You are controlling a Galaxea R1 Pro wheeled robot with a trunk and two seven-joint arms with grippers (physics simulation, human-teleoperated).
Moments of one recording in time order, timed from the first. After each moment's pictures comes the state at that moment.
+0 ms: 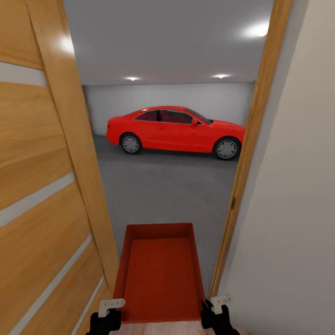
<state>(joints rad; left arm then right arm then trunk) -0.15 -0.04 -0.01 -0.78 0.06 -0.02 0.02 -0.22 0.04 0.14 -0.63 -0.02 -0.19 0.07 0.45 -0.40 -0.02</state>
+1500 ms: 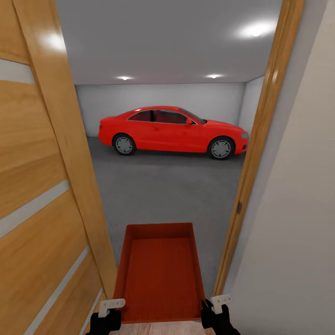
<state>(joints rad) -0.15 -0.04 -0.01 -0.78 0.06 -0.02 0.02 -0.22 0.04 0.12 -0.63 0.00 -0.19 0.07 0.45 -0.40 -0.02</state>
